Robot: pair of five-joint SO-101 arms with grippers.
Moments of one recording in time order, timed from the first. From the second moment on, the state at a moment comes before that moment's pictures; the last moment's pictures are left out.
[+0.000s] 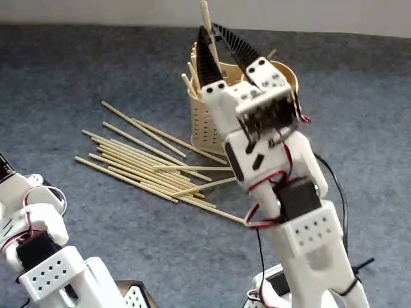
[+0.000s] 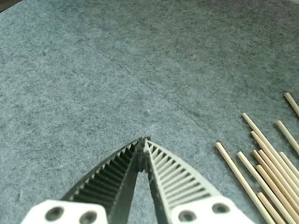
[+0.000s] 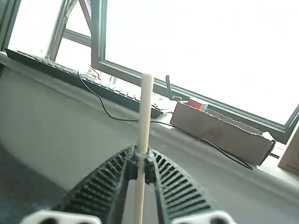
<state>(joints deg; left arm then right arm) -43.2 -75.4 71.4 46.3 8.0 -29.0 -44.0 24.7 9.8 21.0</state>
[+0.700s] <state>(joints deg) -43.2 -75.4 71.4 46.3 8.0 -18.9 -27.8 24.7 8.3 7.4</state>
